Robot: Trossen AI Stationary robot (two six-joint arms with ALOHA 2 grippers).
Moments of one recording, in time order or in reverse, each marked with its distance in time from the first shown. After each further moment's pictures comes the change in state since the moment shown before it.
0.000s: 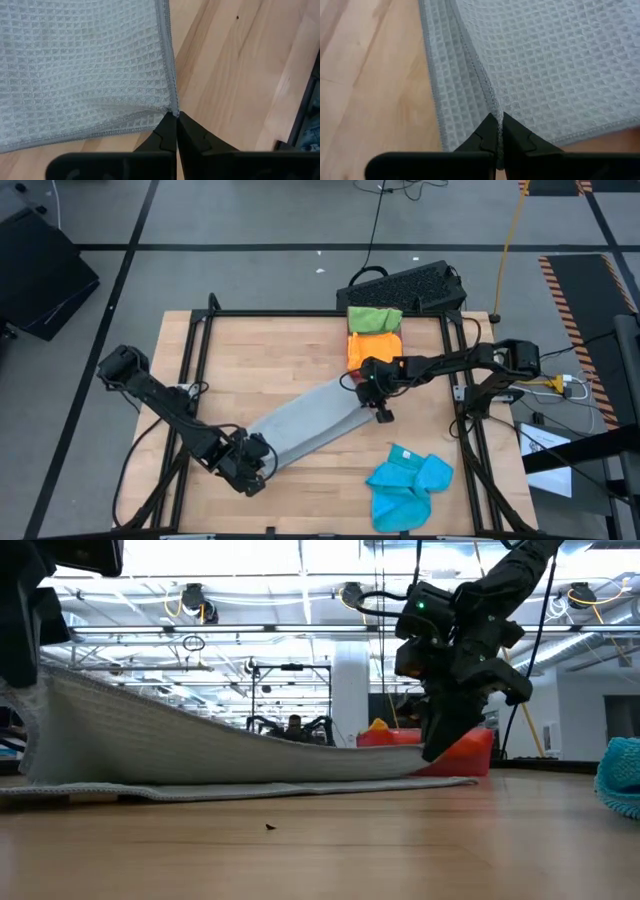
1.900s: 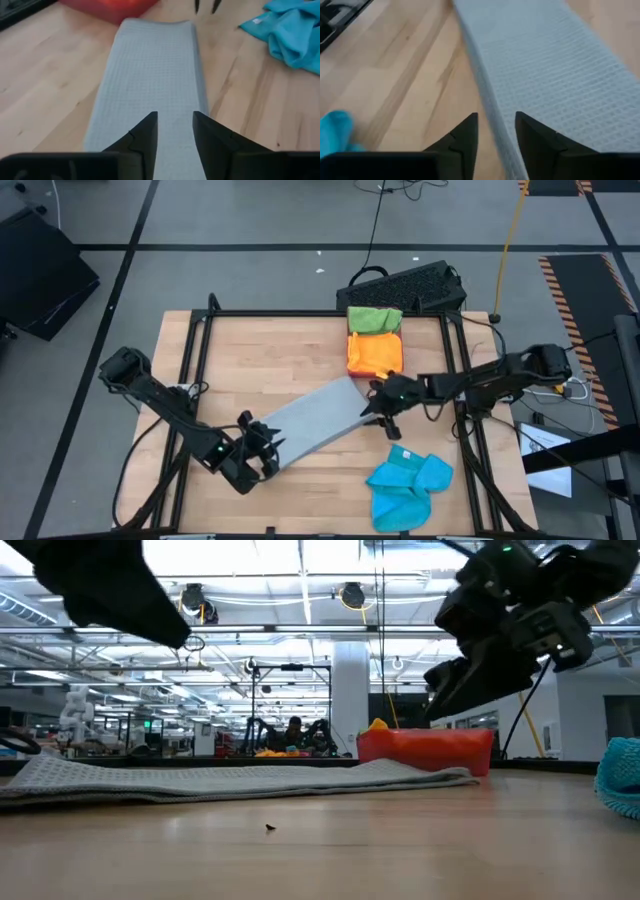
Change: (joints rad) left arm 0.012 0.037 0.000 0.116 -0.610 0.128; right arm 0.208 -0.250 -0.284 0.449 0.105 0.282
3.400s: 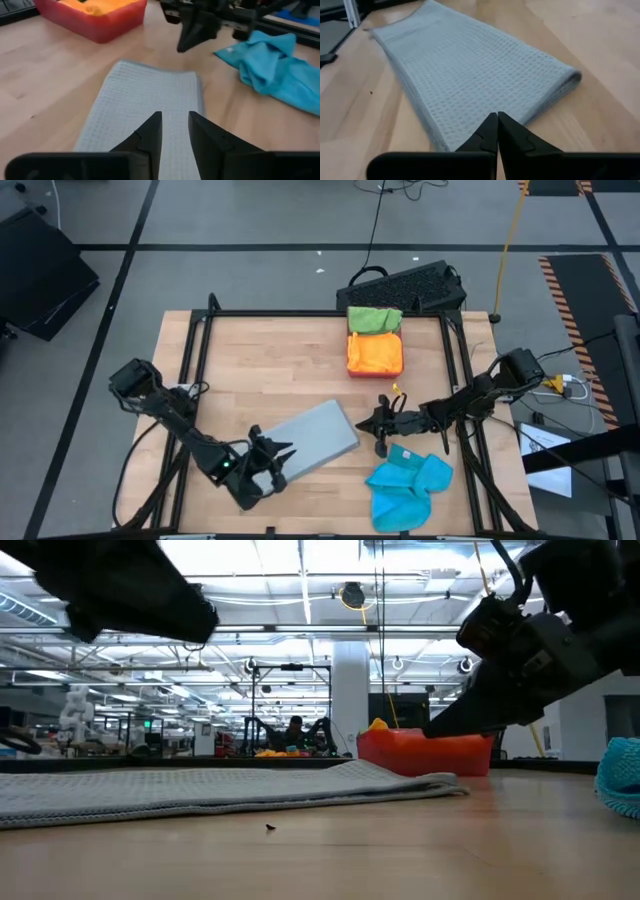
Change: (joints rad) left arm -0.048 0.137 -0.001 0.314 -0.125 0.034; right arm 0.312 0.275 -0.125 0.572 0.571 0.441
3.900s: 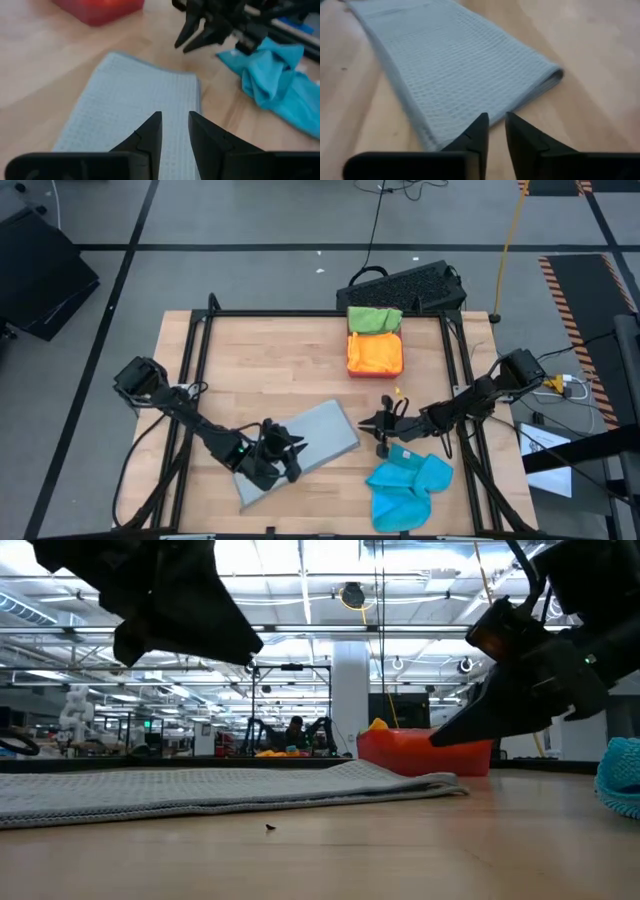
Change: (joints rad) left arm 0.132 0.012 0.000 0.105 0.163 0.001; right arm 0.045 0.000 0.002 -0.068 0.127 -0.094
